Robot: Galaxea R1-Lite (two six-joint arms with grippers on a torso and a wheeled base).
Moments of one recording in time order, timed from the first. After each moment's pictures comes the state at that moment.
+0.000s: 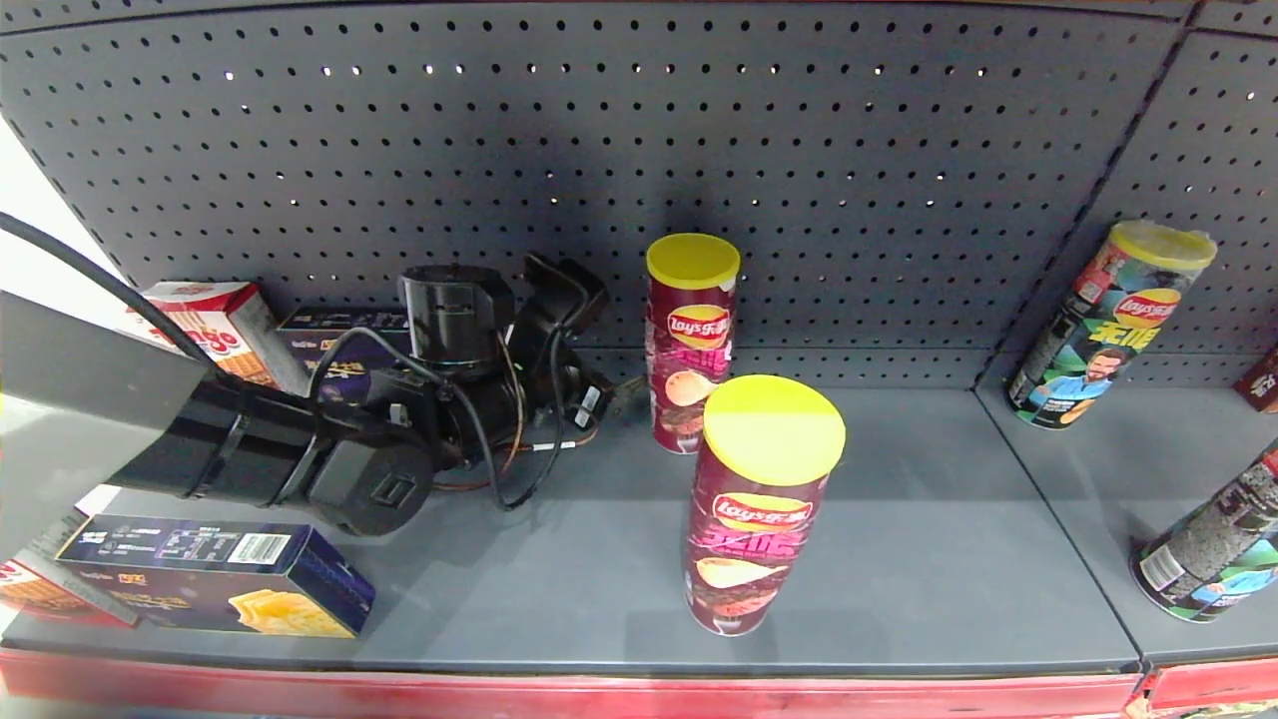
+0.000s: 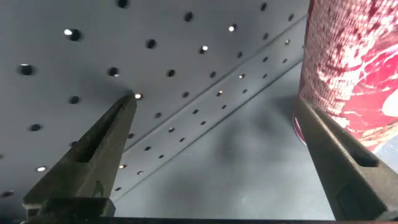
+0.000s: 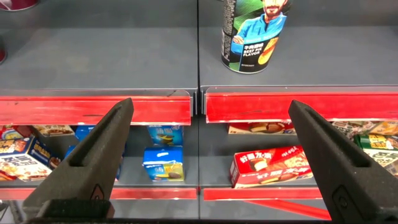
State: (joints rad) left arm -0.45 2.00 -1.13 -0.72 -0.02 0.38; right arm -0.02 0.00 0.00 0.00 0.00 0.01
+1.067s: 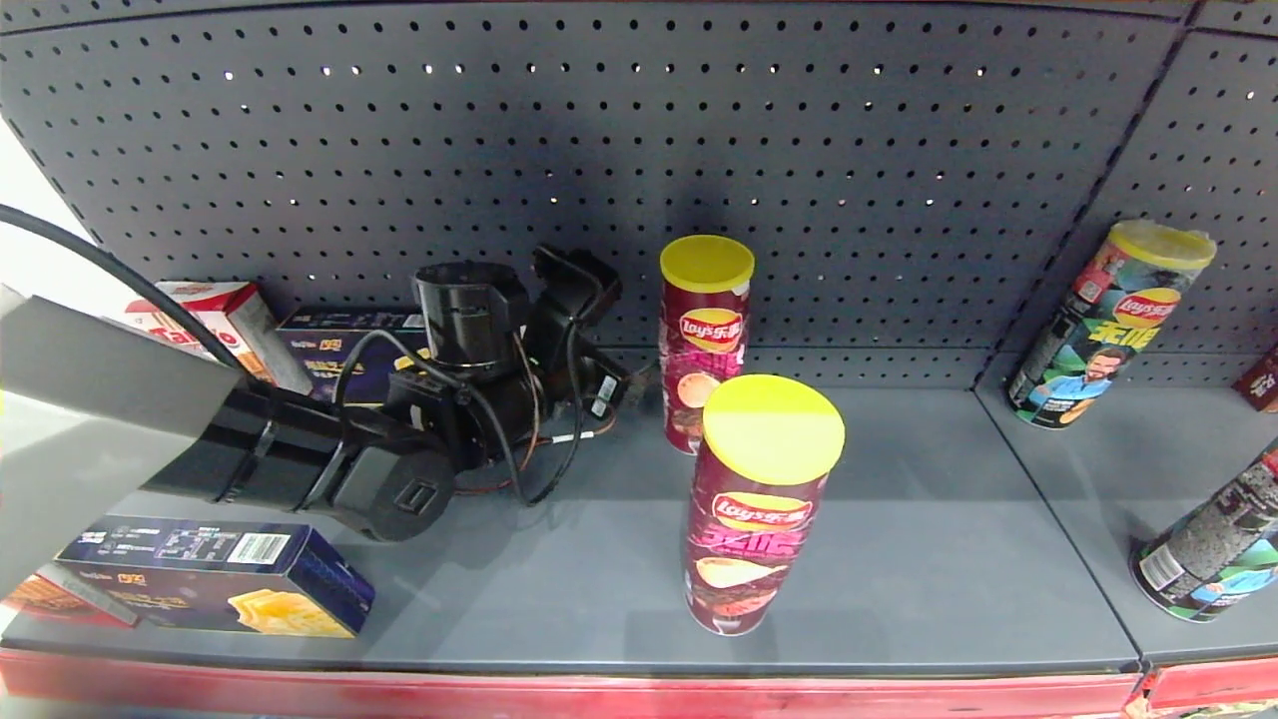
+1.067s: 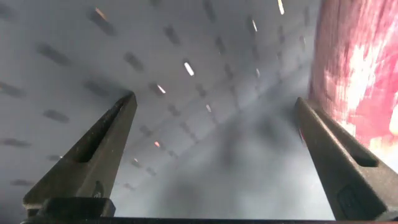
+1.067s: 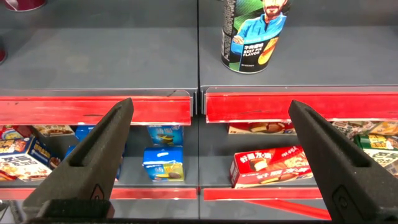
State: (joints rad) left arm -0.47 2.02 -1.14 -0.81 0.04 0.37; right arm -0.02 0.00 0.00 0.00 0.00 0.01
